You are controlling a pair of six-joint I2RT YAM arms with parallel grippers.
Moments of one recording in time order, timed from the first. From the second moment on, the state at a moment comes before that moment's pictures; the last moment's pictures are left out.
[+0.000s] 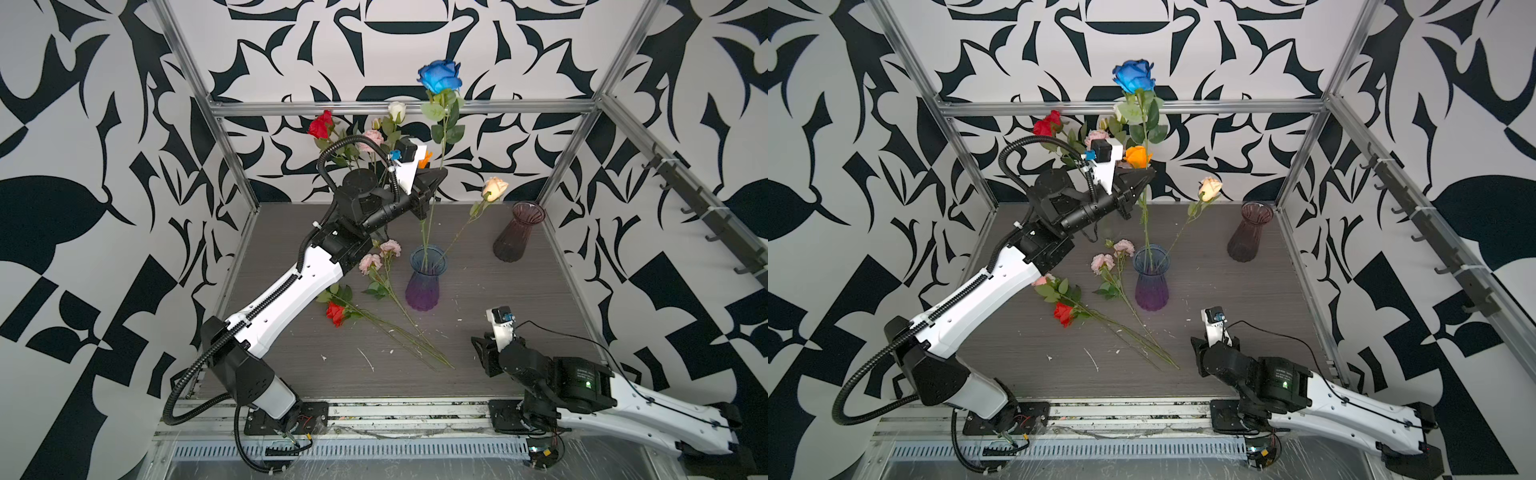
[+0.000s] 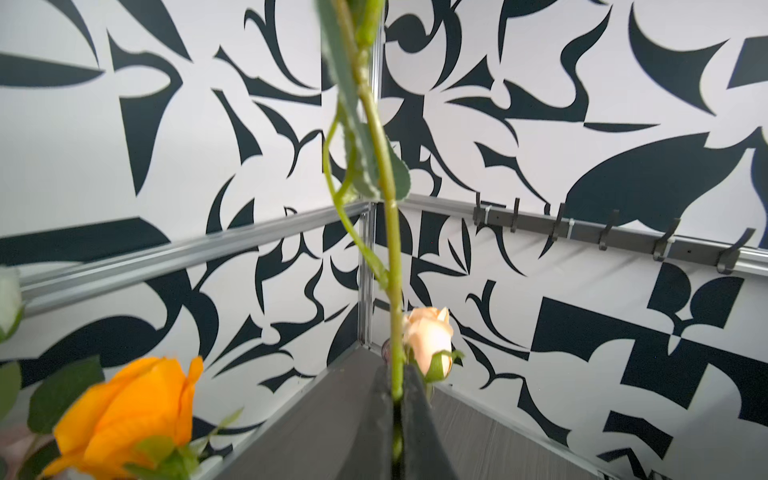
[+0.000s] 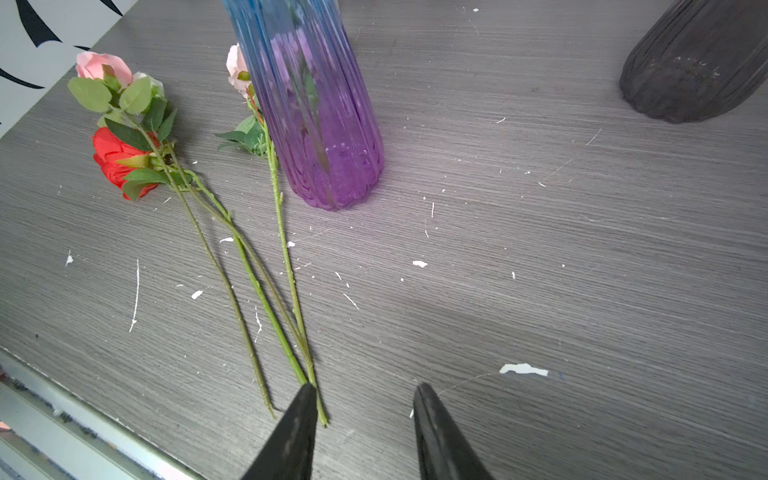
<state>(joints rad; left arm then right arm) -0.75 1.55 1.62 0.12 0.29 -0.13 1.21 0.46 0.51 -0.86 0.54 0.73</state>
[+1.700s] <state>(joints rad) -0.76 1.74 2.01 -0.64 0.42 -0.02 1.21 0.49 0.51 -0.84 0.53 0.72</state>
